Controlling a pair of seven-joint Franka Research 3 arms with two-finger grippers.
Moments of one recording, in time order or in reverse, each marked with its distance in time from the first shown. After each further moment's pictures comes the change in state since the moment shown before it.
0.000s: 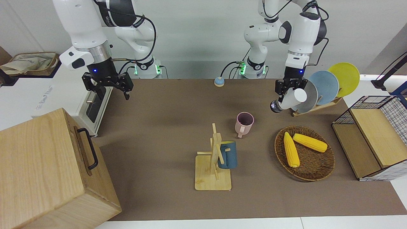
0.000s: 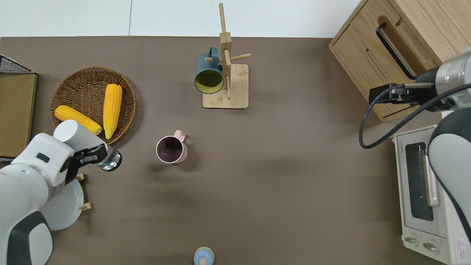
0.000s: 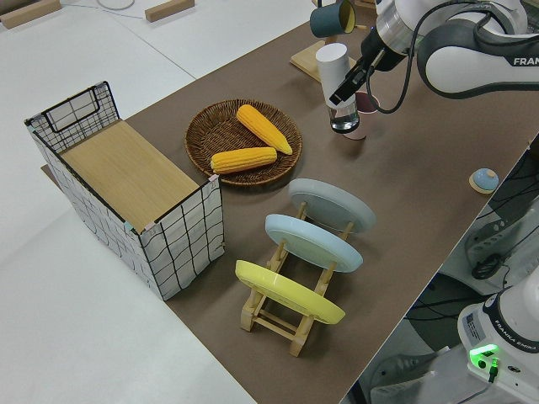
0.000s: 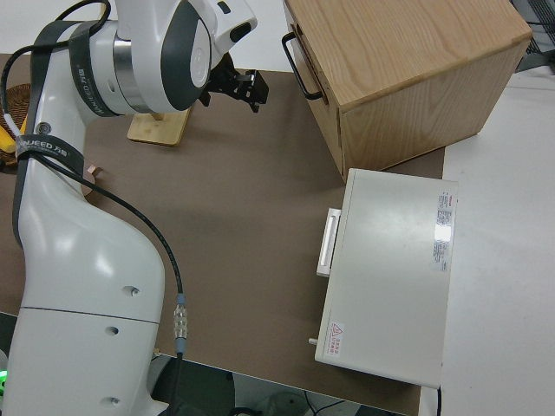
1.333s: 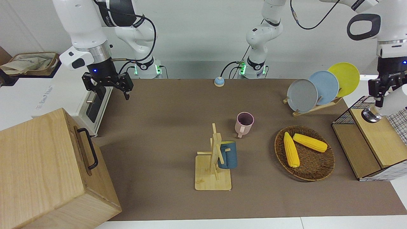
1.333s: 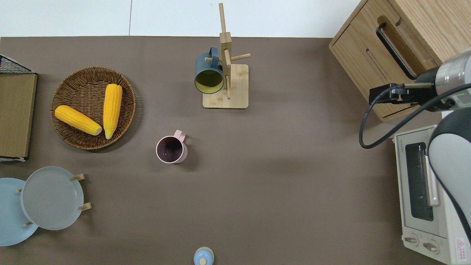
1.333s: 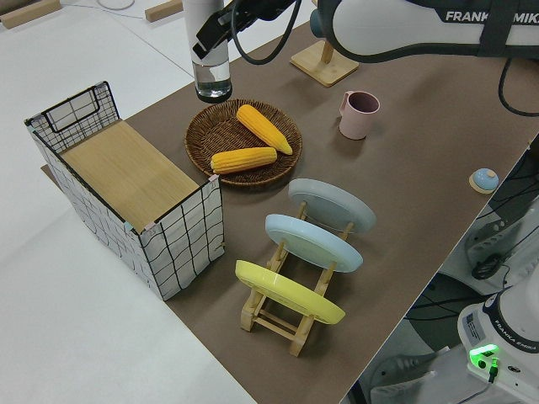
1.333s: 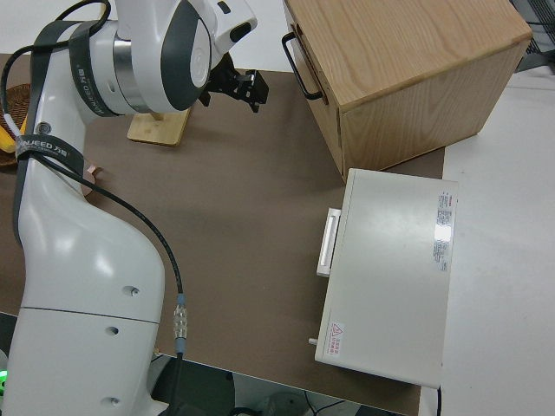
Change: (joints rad) left arm 0.381 0.384 0.012 0.613 -0.022 -0.002 0.492; right arm 0.000 0.000 0.000 0.000 0.000 0.000 0.000
